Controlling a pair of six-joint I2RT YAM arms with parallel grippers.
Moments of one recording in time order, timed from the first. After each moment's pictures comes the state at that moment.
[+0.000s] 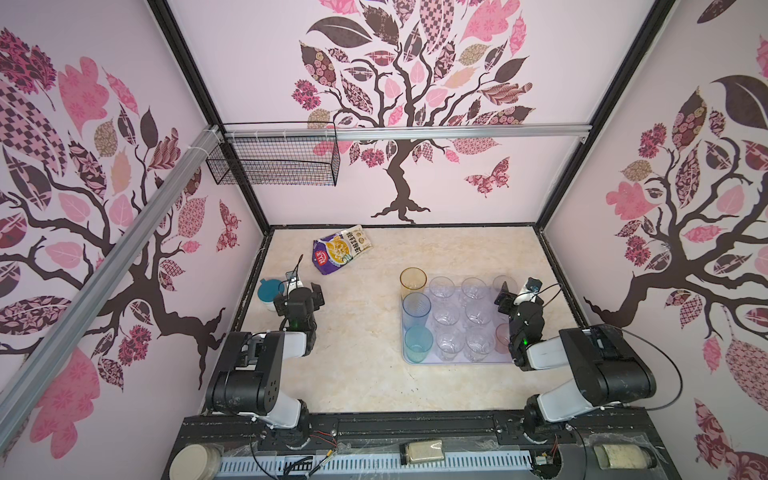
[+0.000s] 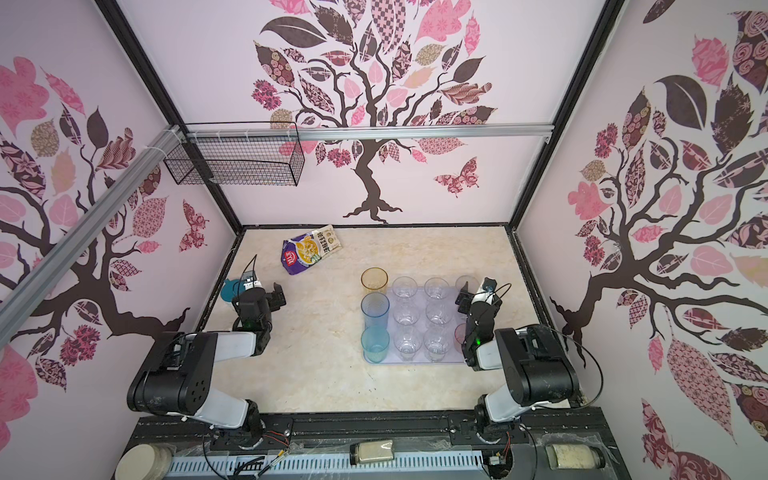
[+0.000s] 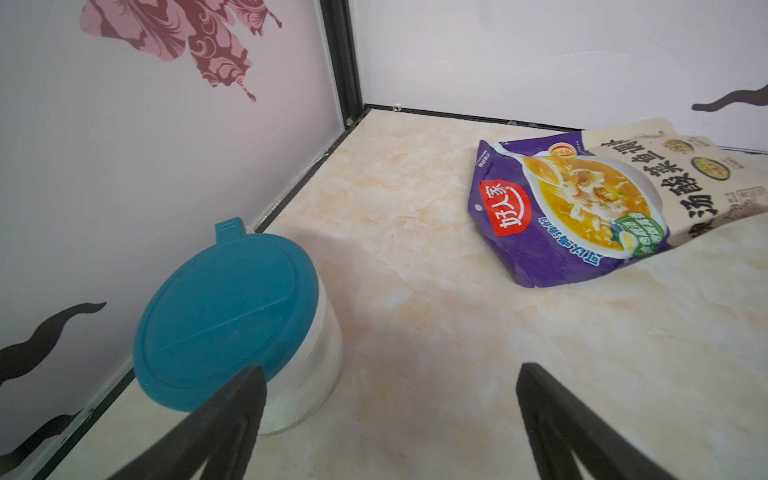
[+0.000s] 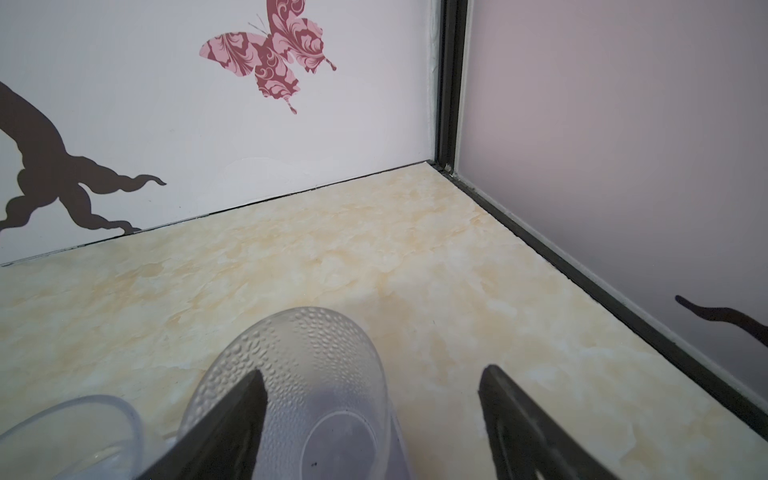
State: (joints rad) left arm -0.03 1.52 0.42 0.73 -0.40 -0.09; right arm 0.07 1.54 0.21 1.18 0.36 0.17
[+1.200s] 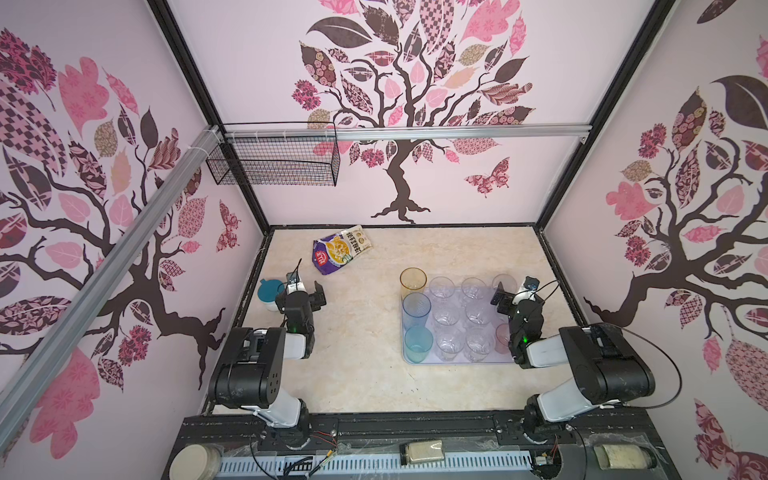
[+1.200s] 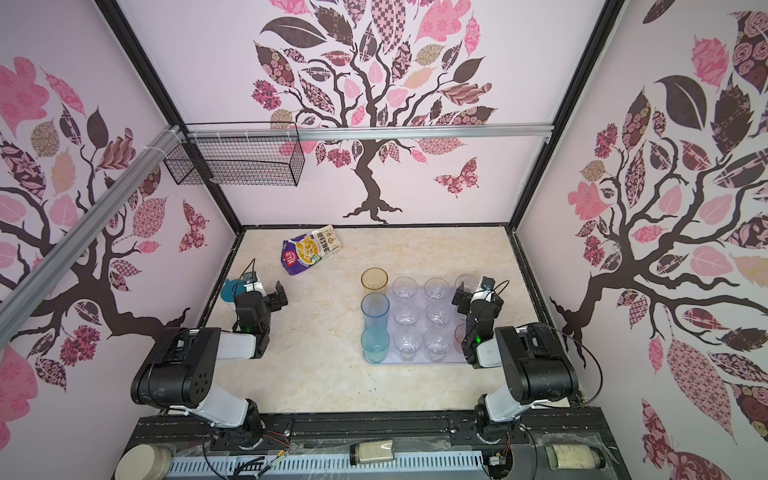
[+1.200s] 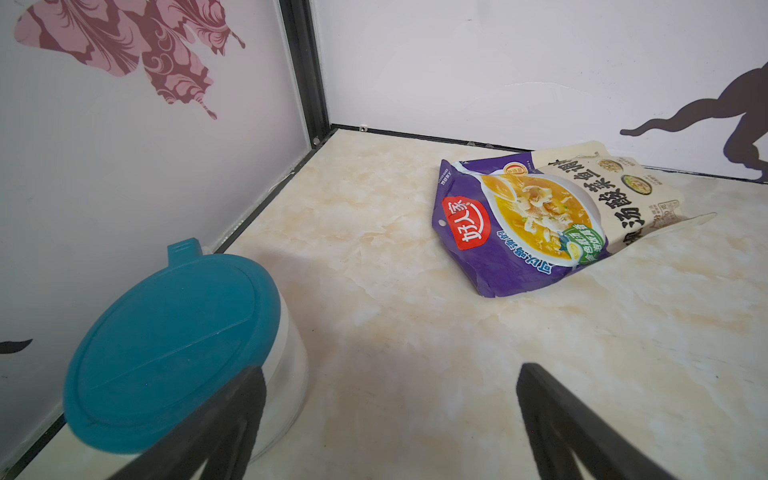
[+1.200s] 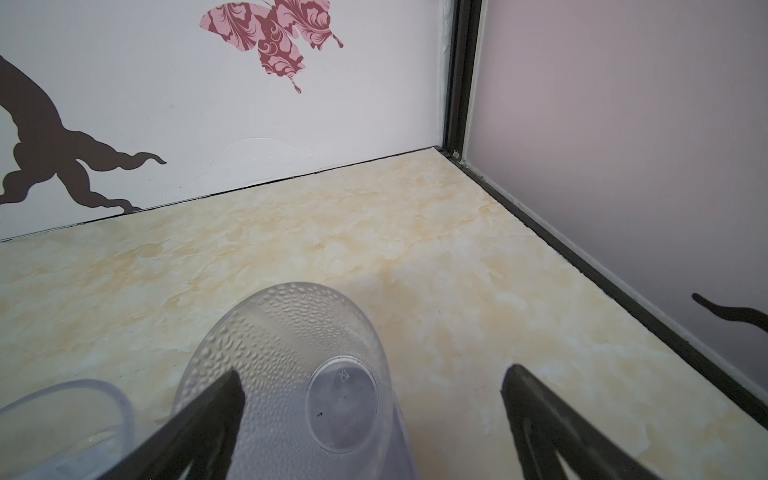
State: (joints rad) left arm -0.02 1.56 0.39 0.88 -0.31 -0.08; right arm 0.07 1.54 0.24 1.12 0.34 0.16
